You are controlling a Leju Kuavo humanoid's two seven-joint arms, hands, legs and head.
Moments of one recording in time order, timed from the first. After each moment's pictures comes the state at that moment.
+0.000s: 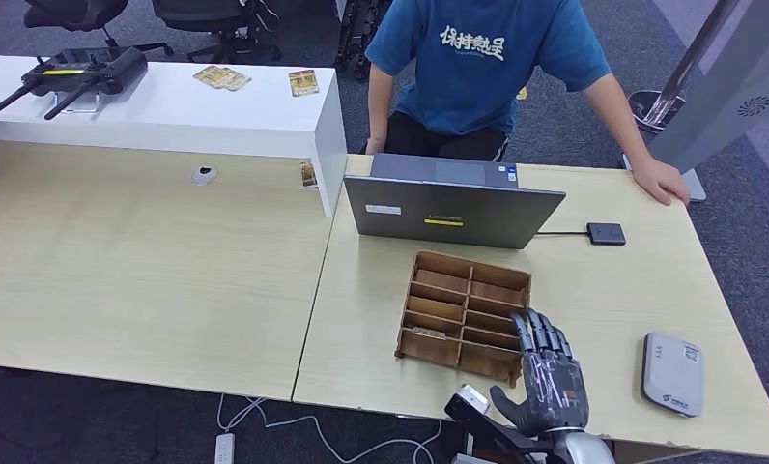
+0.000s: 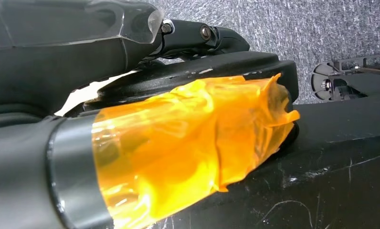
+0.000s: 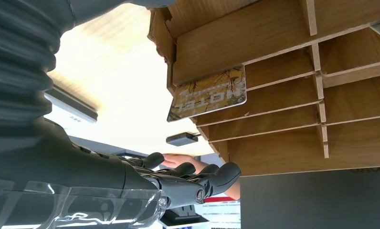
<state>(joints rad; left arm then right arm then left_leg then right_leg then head) -0.15 -0.08 -1.45 -0.10 1.56 0.33 0.15 -0.04 -0.23 0.52 -1.50 1.09 -0.24 0.27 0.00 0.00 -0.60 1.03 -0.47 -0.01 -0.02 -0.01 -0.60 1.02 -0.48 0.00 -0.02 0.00</state>
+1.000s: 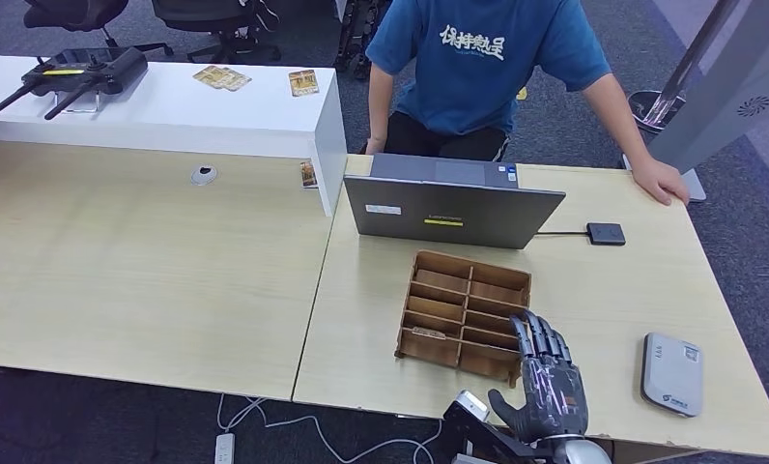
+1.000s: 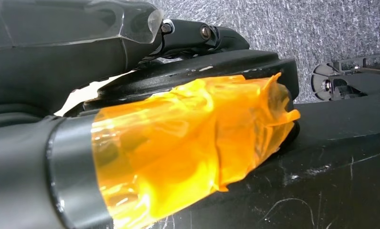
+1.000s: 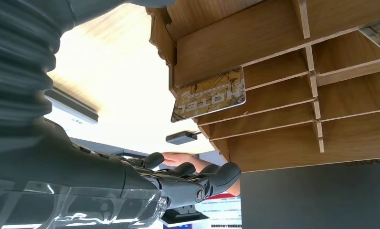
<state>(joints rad) -0.15 -0.08 -1.45 -0.10 1.56 0.33 0.15 -0.02 -0.23 0.52 -1.51 1.10 -0.28 0.26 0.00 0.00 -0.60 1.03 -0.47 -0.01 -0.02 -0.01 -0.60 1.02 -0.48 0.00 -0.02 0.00</state>
